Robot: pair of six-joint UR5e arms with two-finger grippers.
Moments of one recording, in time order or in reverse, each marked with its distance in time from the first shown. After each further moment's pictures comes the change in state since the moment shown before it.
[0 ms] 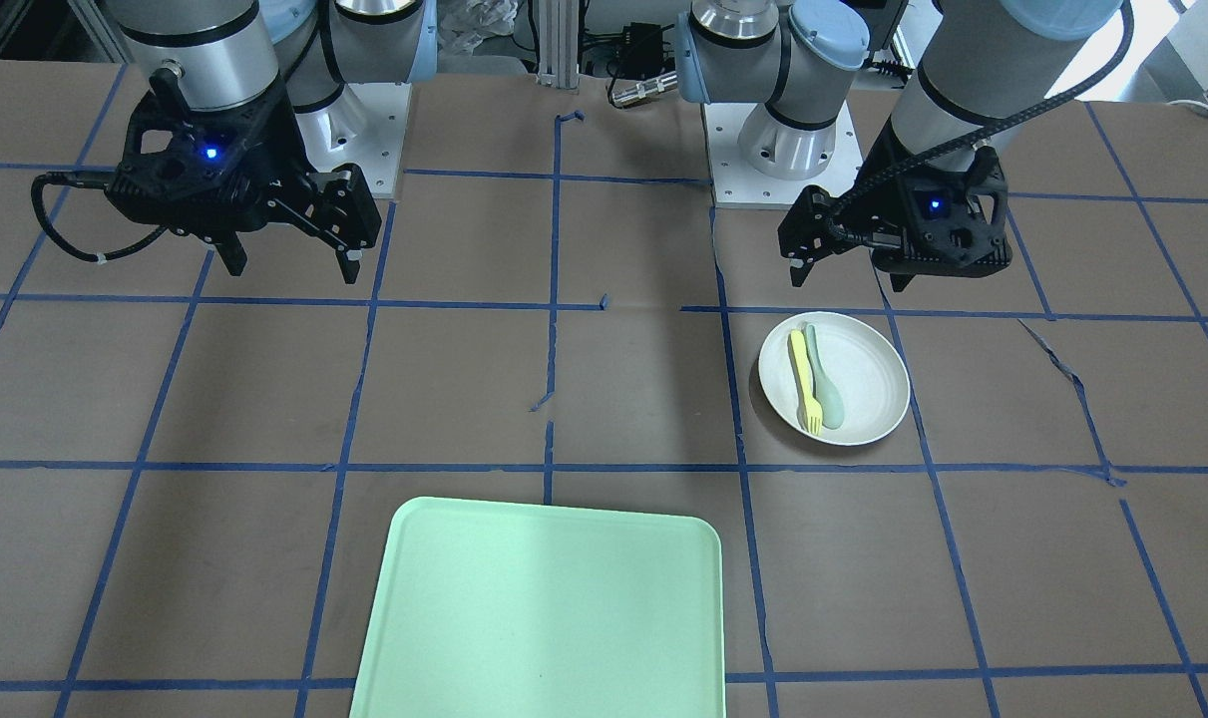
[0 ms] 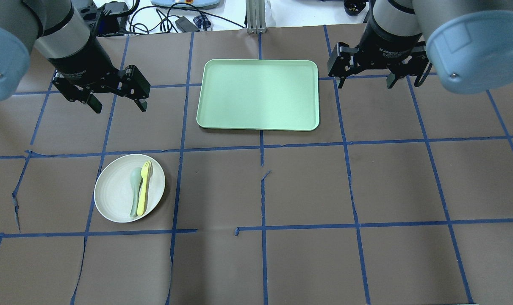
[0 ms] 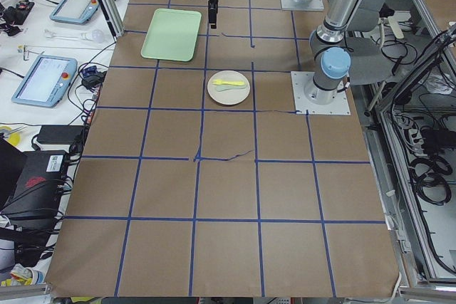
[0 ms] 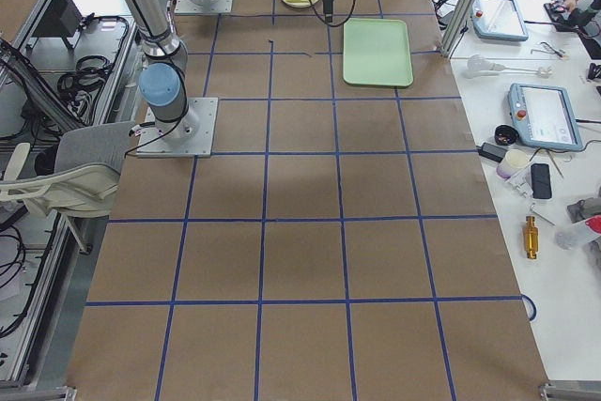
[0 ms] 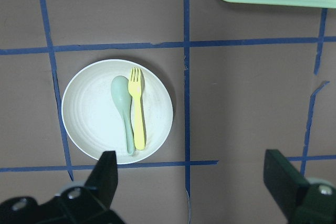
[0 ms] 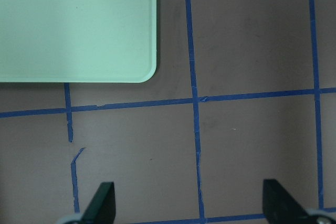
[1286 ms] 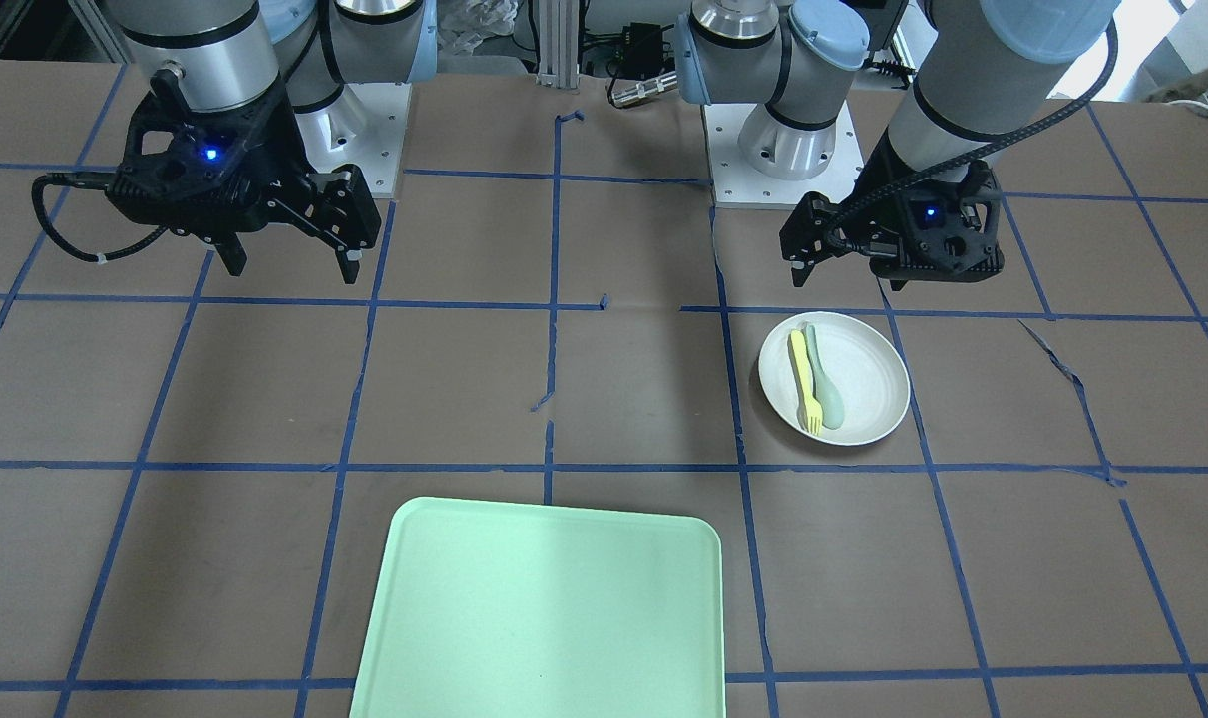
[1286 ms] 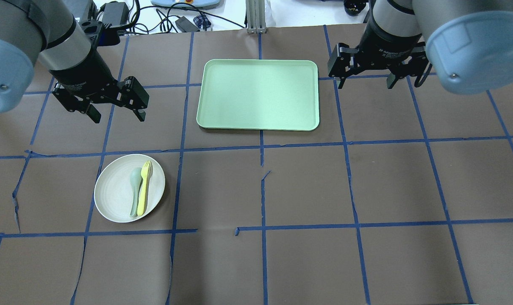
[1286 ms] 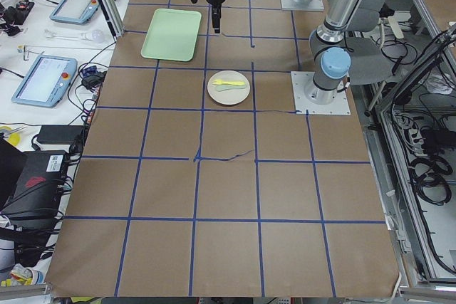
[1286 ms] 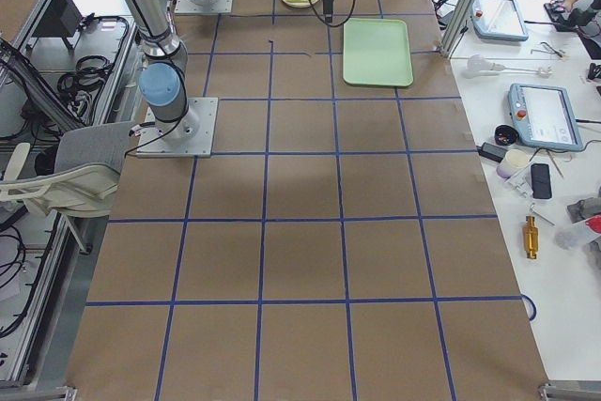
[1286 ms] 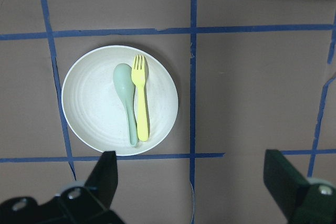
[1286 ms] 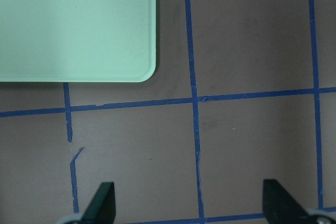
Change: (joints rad) left arm 0.013 0.012 -0.046 0.008 0.010 0.004; right arm 0.000 0.000 0.002 0.000 -0.001 0.000
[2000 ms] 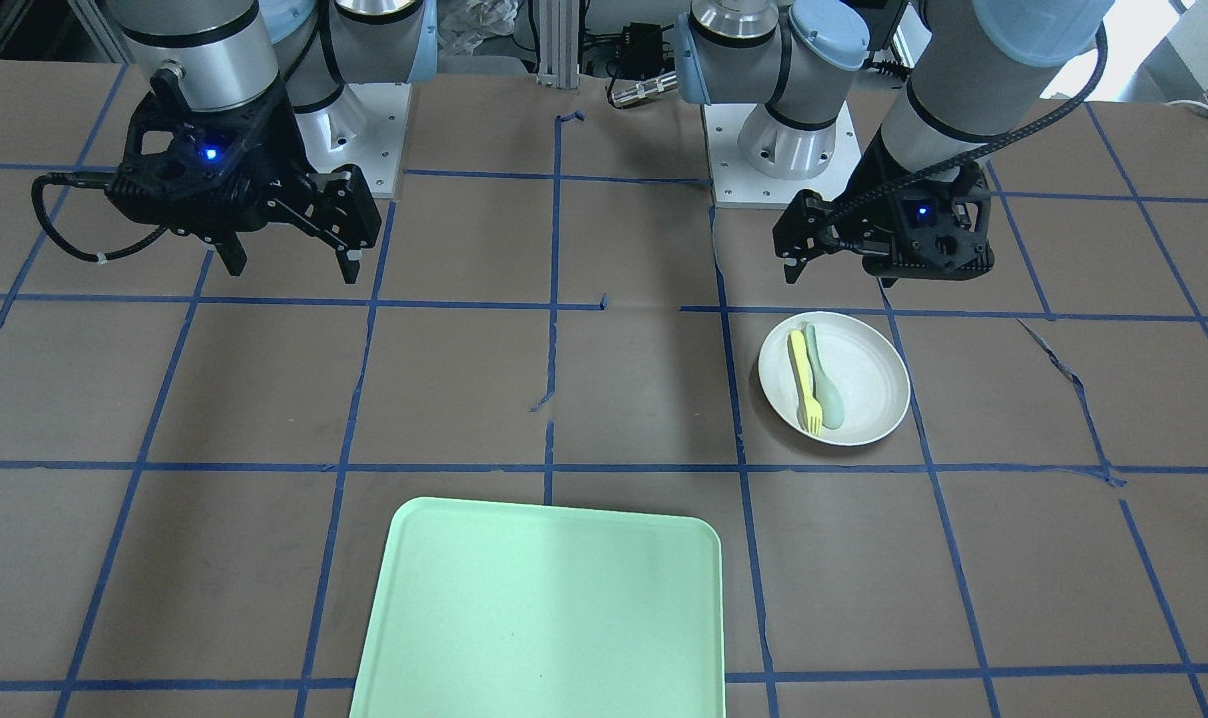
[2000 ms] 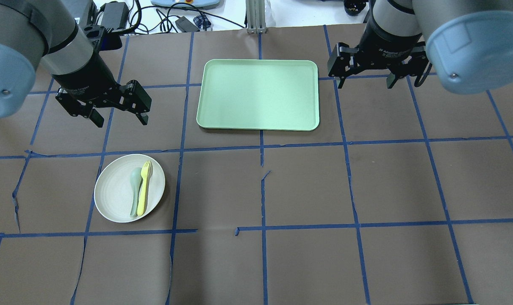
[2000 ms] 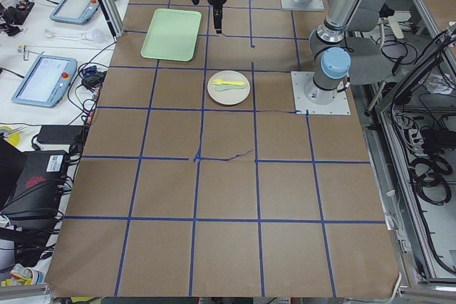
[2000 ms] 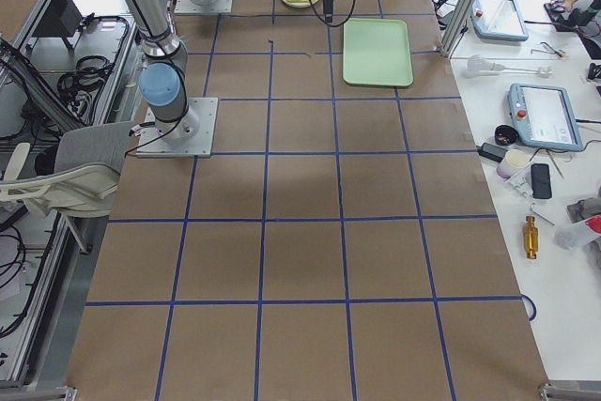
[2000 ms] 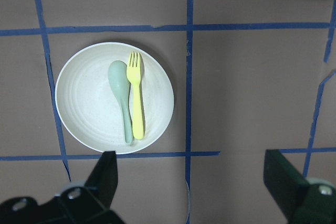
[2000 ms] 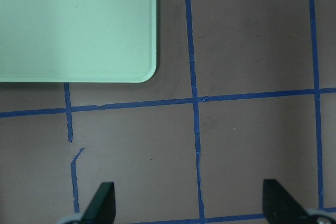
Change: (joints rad) left arm -0.001 0.008 -0.017 -0.002 -0.013 -0.007; right arm 0.000 0.000 -0.001 -0.001 0.001 0.000
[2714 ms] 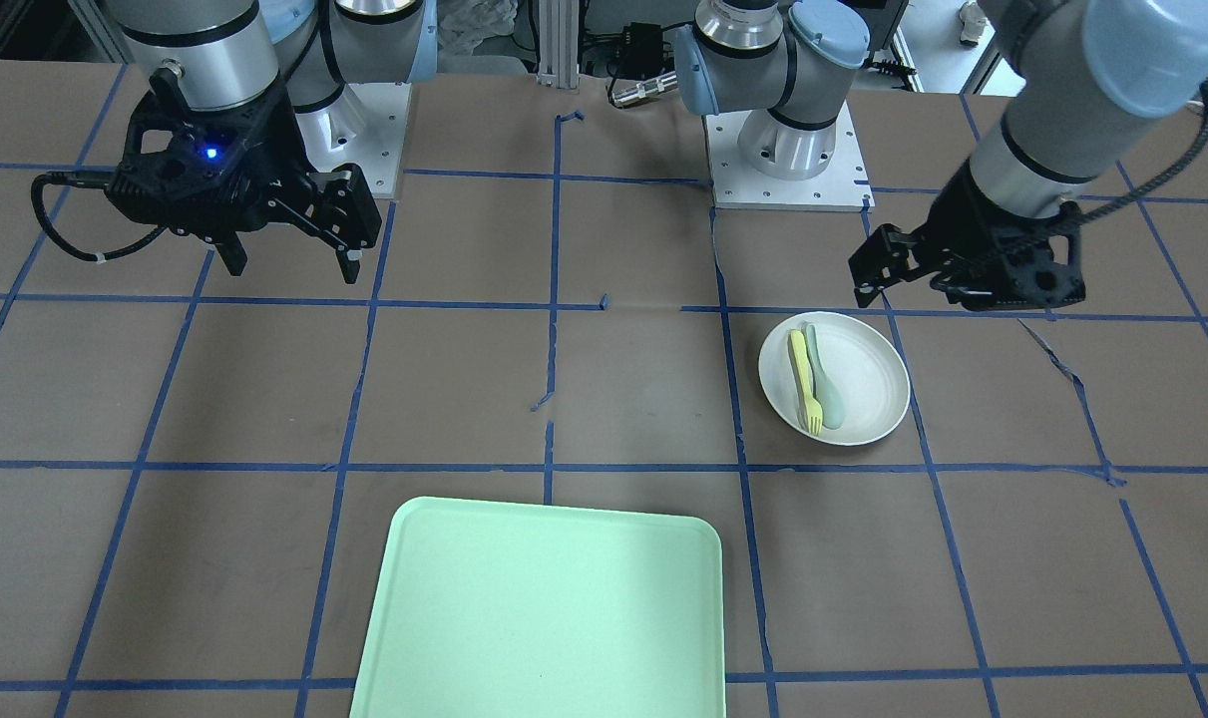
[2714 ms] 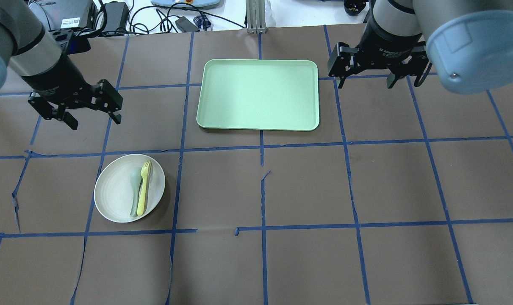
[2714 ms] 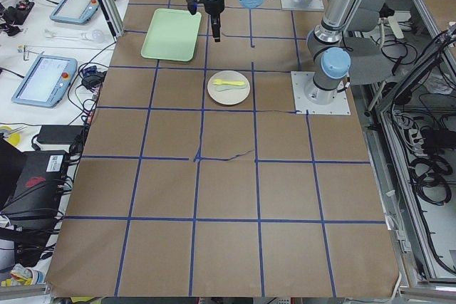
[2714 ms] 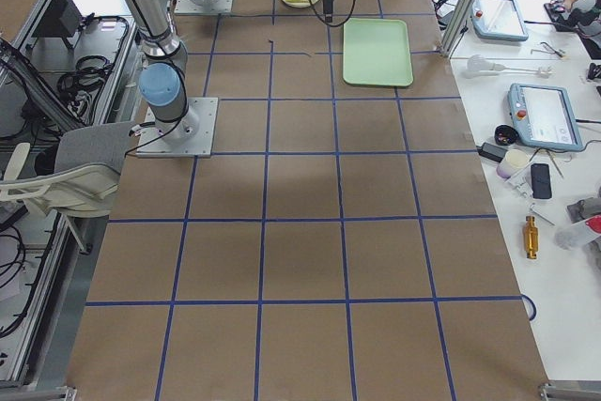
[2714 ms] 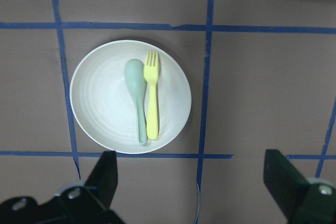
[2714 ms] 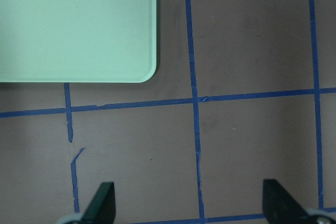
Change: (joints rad) left arm 0.178 -0.026 -0.020 0.006 0.008 0.076; right arm 0.000 0.000 -0.001 0.001 0.000 0.000
